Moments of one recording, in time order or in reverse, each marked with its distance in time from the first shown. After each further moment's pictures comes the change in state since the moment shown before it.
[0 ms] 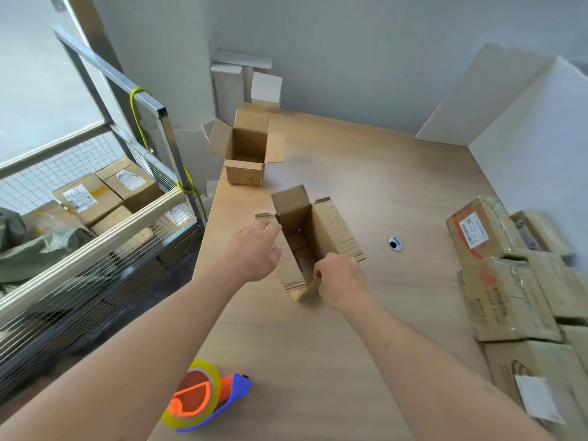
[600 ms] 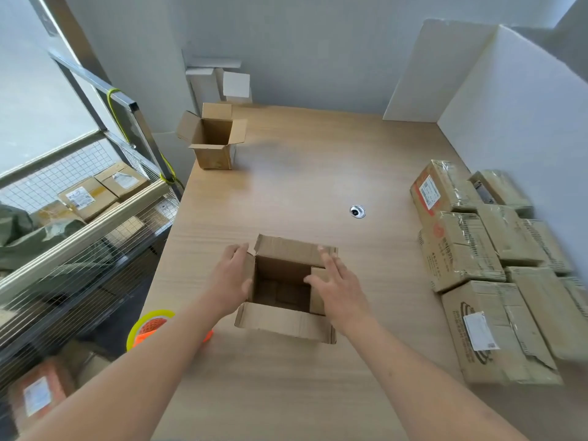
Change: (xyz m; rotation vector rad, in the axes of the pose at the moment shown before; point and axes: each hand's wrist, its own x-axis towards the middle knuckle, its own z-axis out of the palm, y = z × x) left_hand -0.131 0.093 0.108 -0.213 0.095 -0.099; right_hand -0.158 0.127 0.072 0.011 0.034 -0.160
